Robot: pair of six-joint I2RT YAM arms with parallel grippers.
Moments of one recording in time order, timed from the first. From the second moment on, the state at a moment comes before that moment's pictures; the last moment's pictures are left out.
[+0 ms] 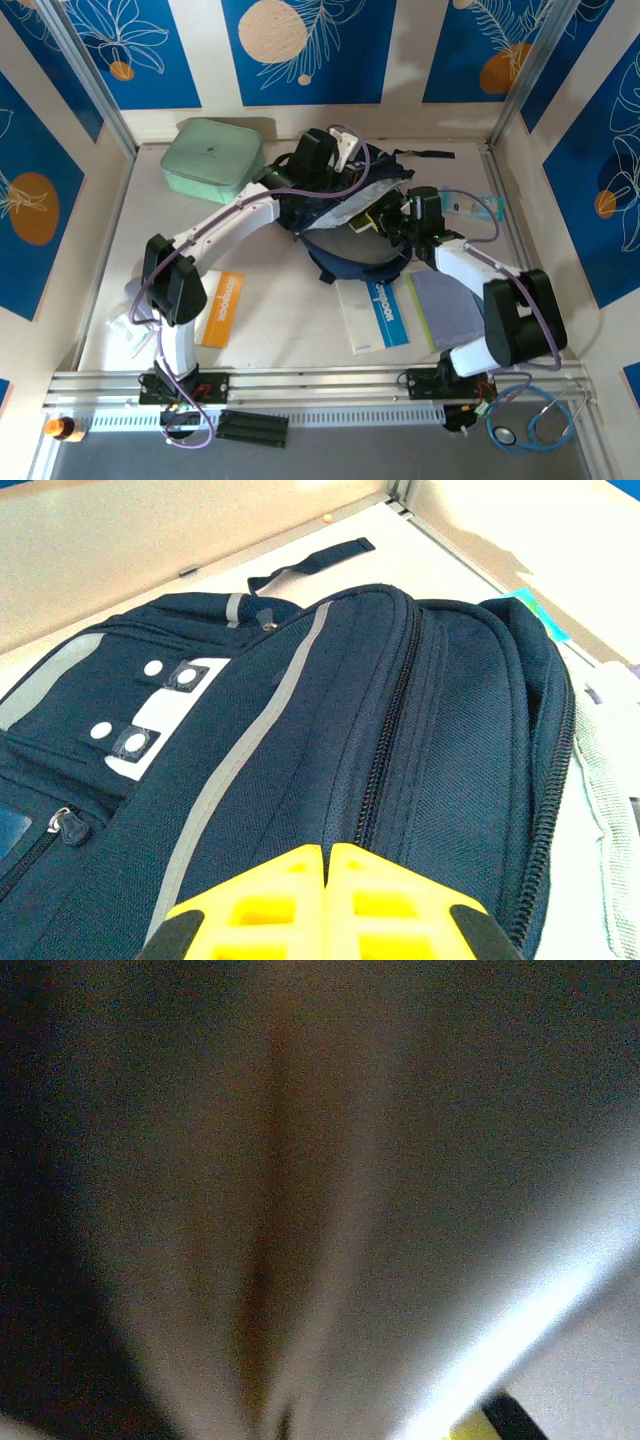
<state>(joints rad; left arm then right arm) -0.74 1.91 1.84 -0.51 0.05 -0.14 0.26 1.49 0.78 0.15 -0.40 1.21</state>
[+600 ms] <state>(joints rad) -0.74 1.93 1.88 -0.53 0.05 -0.20 0.30 1.86 1.04 0.26 -0.36 1.28</state>
